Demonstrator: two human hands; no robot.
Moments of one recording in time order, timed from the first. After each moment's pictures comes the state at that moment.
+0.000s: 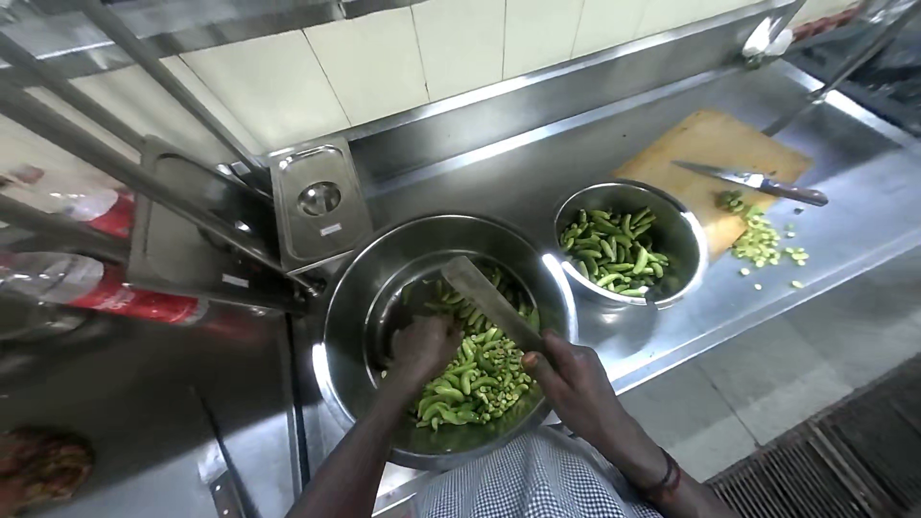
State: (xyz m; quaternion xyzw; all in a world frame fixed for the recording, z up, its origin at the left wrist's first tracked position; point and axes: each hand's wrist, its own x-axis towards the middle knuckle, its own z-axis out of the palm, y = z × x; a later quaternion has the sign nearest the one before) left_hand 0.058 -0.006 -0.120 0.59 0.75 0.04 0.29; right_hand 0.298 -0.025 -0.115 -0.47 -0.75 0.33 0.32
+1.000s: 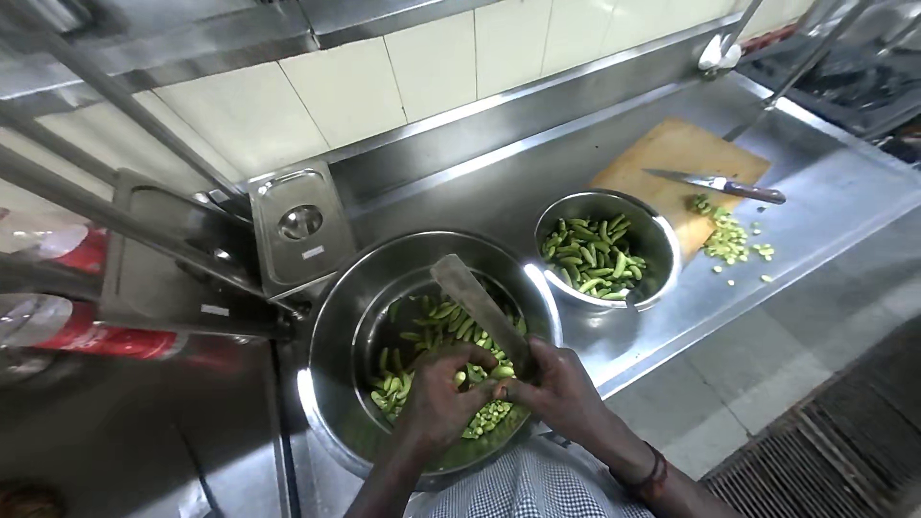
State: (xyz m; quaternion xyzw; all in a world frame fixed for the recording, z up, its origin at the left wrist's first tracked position) left_hand 0.096 -0.053 -0.081 0.60 0.60 0.36 0.40; right_hand 0.296 -0.021 -0.104 -0.44 -0.71 0.44 0.34
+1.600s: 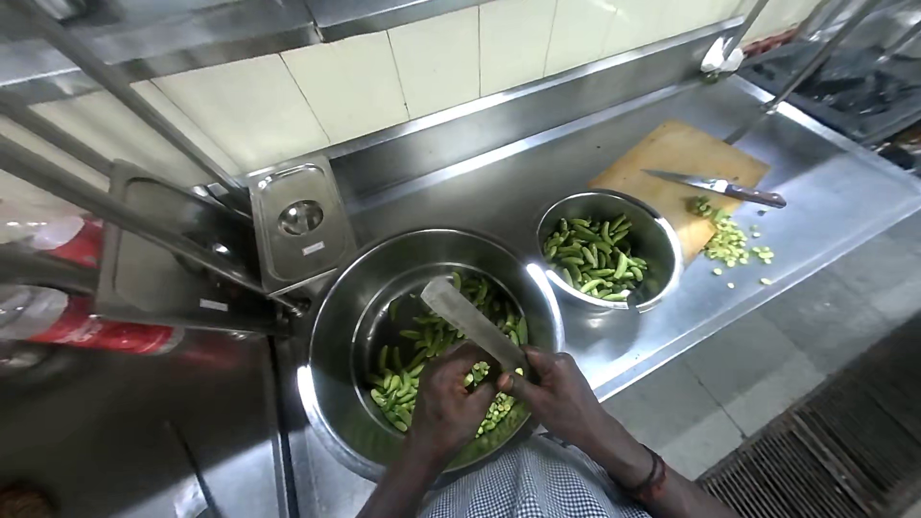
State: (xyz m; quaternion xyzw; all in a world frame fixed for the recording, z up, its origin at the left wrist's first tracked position) left_hand 0.109 -0.056 -0.097 0.63 0.57 0.45 0.28; right_hand 0.292 -0.024 -0.110 -0.45 -0.71 0.44 0.31
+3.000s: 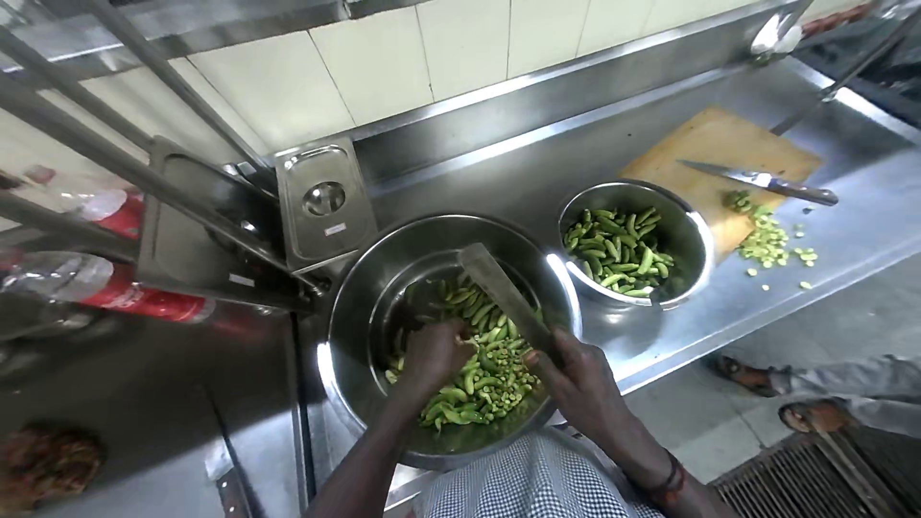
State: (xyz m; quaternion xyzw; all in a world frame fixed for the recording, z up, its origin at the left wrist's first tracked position) left_hand 0.065 -0.014 -0.120 0.60 0.72 0.08 0.33; right_hand 0.296 -0.024 -0.115 -0.50 -0.74 0.32 0.32
